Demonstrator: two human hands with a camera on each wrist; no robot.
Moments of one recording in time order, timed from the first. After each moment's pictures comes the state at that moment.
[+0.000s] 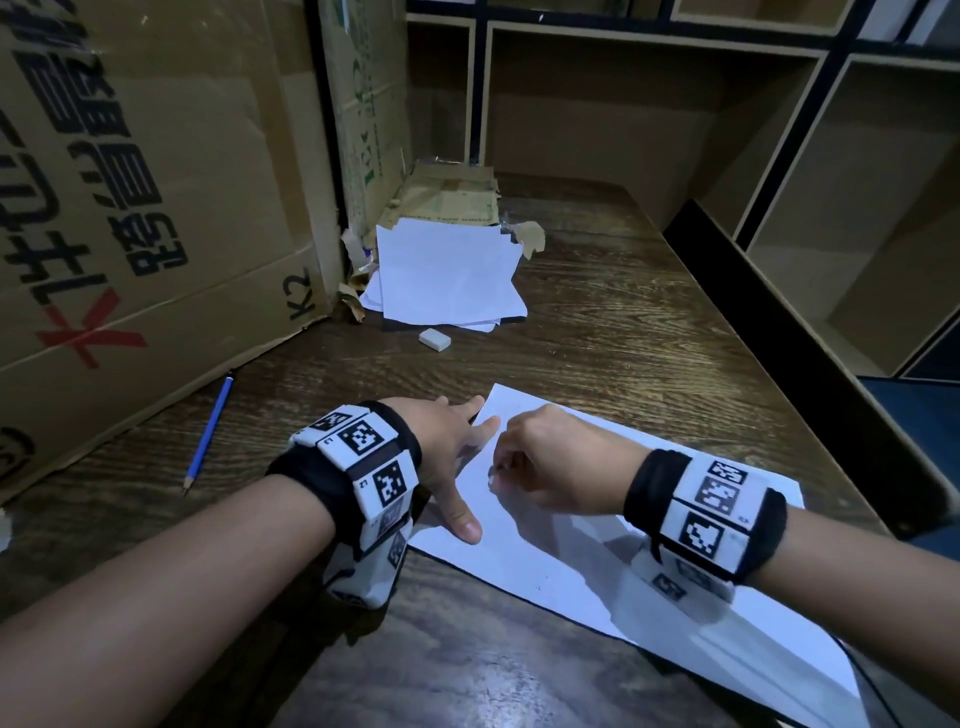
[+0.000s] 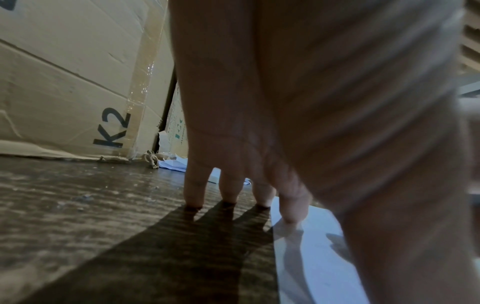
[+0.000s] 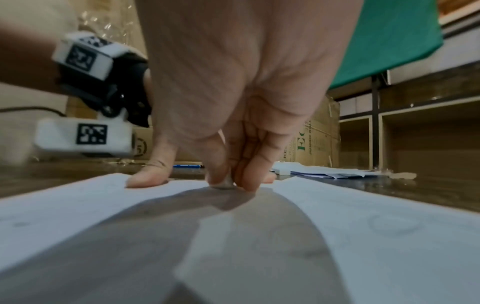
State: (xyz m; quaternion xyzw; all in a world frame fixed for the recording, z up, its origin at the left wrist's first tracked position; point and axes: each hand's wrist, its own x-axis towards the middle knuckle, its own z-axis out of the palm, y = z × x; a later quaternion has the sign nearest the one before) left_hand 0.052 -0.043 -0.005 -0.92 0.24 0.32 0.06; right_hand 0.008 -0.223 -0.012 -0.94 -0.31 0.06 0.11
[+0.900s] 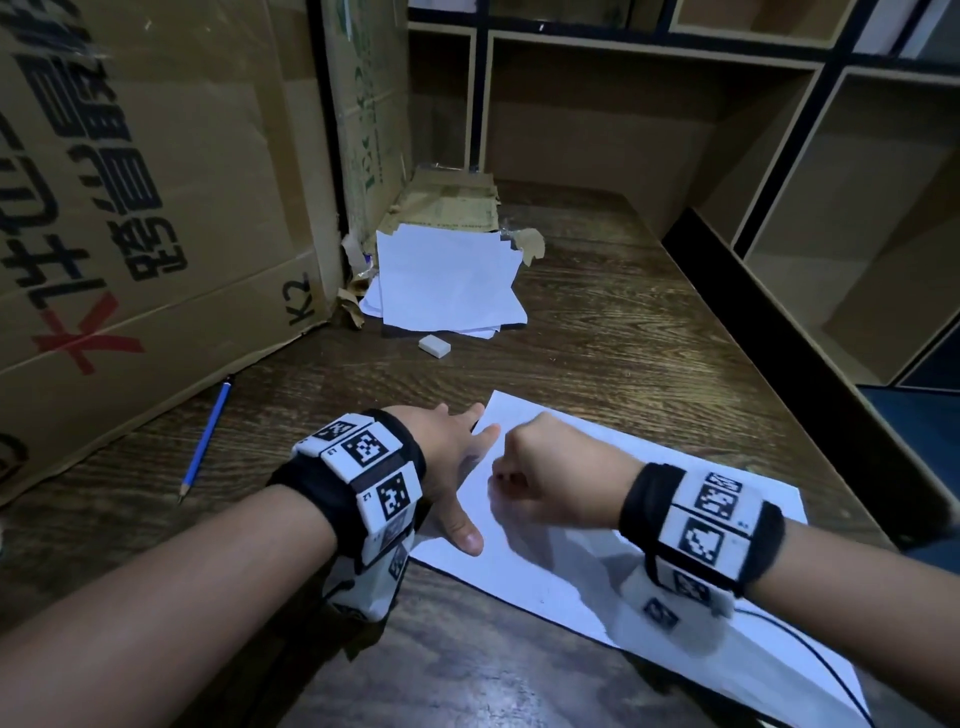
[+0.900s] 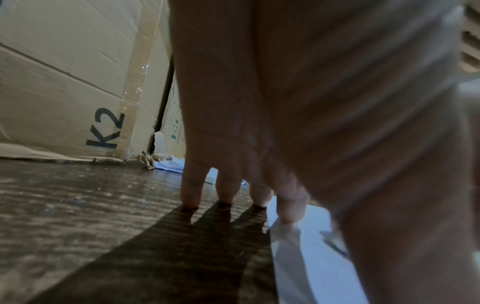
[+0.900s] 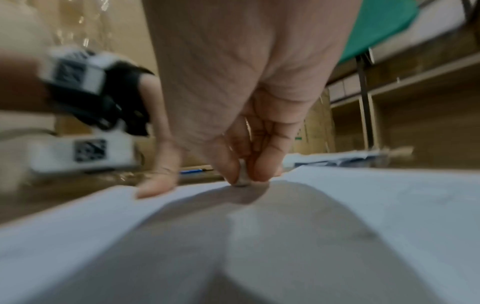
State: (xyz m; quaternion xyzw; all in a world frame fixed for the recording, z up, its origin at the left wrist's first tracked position) left_hand 0.044 -0.047 0.003 -0.91 0.23 0.33 0.07; right_hand 0.004 -0.216 -0.008 -0.95 -0.30 0.05 0.10
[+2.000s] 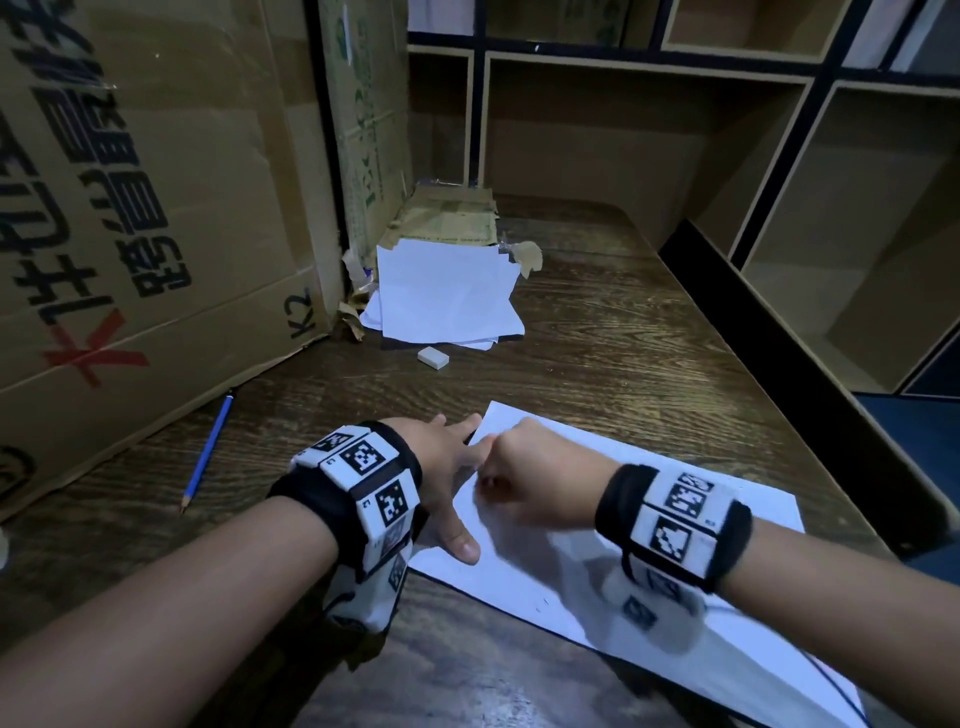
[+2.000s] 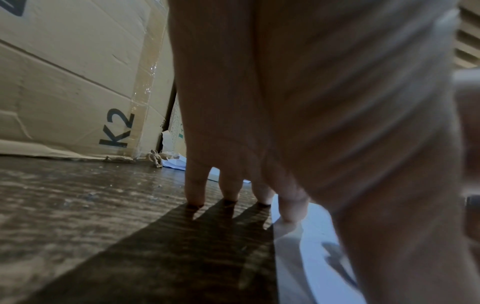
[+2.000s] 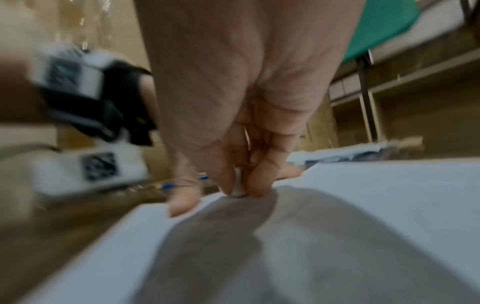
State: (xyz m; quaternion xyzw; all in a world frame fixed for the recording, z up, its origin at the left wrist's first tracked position) left_hand 0.042 -0.045 0.004 -0.91 0.23 0.33 0.04; right_hand 0.008 -0.204 -0.004 -0.94 -0.31 0.08 0.09
